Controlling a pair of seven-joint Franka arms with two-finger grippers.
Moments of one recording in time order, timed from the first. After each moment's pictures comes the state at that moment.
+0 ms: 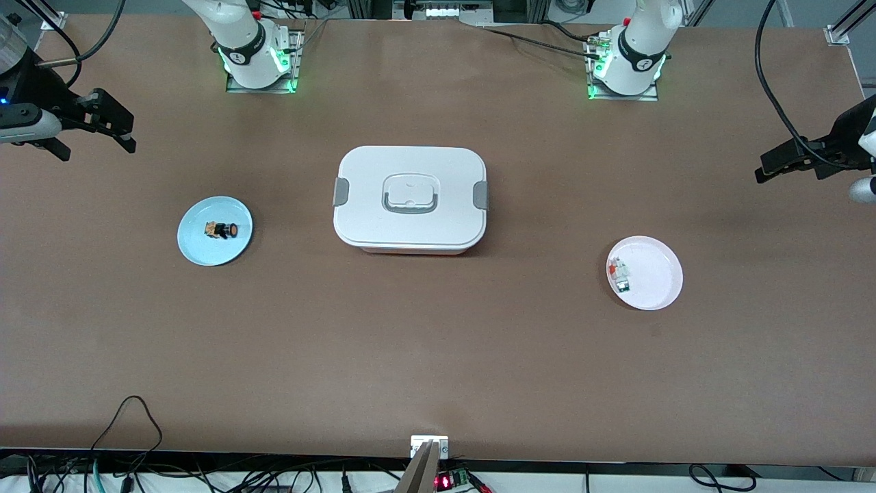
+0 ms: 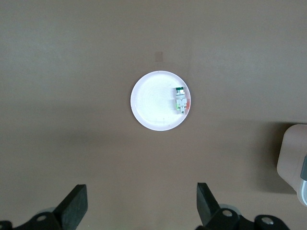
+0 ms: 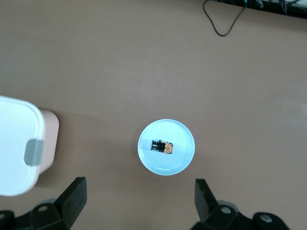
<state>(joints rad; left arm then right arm) 0.10 0.07 -0.07 -1.48 -0.03 1.49 -0.07 -0.07 -0.13 0.14 -1.71 -0.01 1.70 -0.04</state>
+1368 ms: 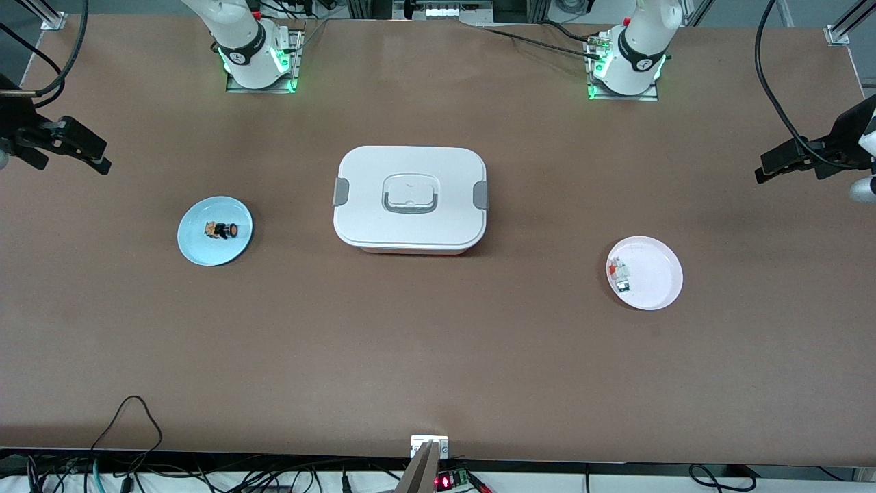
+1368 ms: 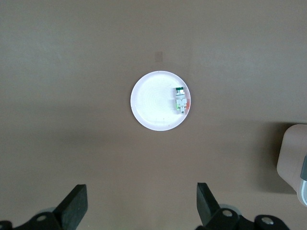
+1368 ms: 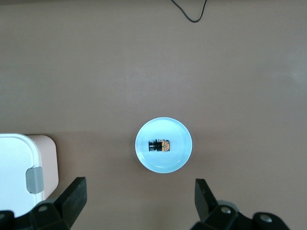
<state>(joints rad) 0.10 0.07 -0.07 -1.48 -0.03 1.49 -0.07 0.01 -0.02 0.02 -1.58 -0.02 1.63 0.09</state>
